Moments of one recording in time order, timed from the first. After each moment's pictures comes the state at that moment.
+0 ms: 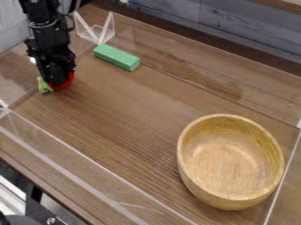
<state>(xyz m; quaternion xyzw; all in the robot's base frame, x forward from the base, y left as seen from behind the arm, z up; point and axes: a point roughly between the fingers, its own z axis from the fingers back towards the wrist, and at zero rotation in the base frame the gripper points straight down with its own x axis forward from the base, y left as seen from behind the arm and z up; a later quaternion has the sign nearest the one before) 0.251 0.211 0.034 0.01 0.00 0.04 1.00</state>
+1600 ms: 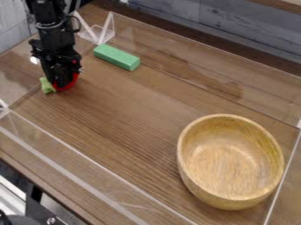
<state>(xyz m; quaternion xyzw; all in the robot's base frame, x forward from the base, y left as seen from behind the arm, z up) 0.267 0.187 0.032 0.01 0.01 0.02 1.00</state>
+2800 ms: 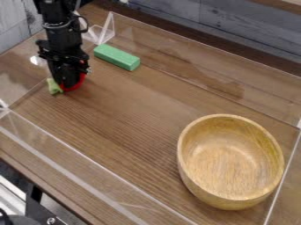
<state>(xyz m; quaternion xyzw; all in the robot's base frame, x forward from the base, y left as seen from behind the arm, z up) 0.266 0.175 0.032 -0.01 0.02 0.03 1.00</state>
